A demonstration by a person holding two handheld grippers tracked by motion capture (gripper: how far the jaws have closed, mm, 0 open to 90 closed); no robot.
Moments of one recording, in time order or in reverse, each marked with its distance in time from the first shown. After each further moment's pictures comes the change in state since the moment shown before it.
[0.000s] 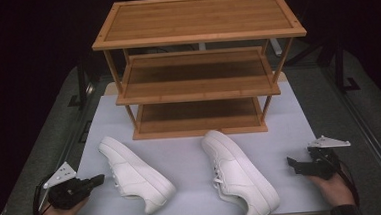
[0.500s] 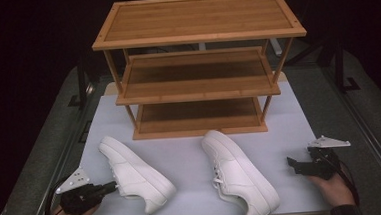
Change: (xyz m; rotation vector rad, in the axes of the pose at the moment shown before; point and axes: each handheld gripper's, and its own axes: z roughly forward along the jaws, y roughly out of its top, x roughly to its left) left arm -0.029 -0.001 0.013 0.041 -0.094 0.047; right arm 0.000 0.000 0.000 0.001 0.000 0.001
